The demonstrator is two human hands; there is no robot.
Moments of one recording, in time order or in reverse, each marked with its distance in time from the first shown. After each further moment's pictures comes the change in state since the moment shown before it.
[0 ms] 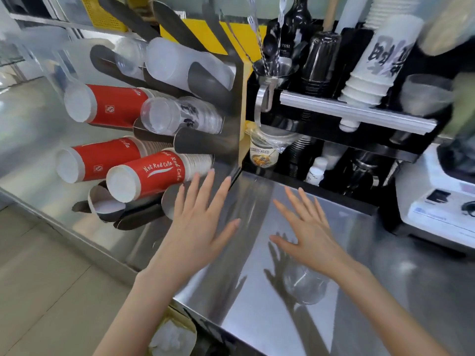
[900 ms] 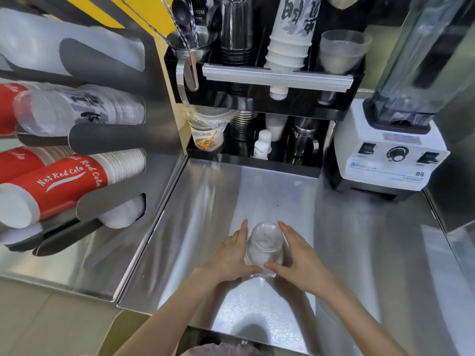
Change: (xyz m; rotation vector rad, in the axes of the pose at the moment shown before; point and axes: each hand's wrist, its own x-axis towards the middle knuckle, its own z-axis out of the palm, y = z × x) left_hand 0.012 0.086 0.156 -0.402 -0.800 0.090; right_hand -0.089 0.061 0.057 0.468 -0.016 0.371
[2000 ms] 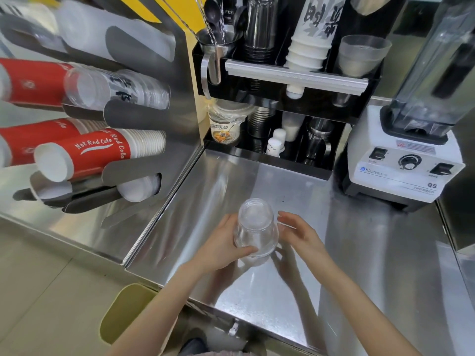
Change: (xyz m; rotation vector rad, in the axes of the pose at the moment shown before) left_hand -0.040 0.010 0.001 -0.396 0.371 0.017; right_hand -0.001 -0.002 -0.017 0.649 0.022 0.141
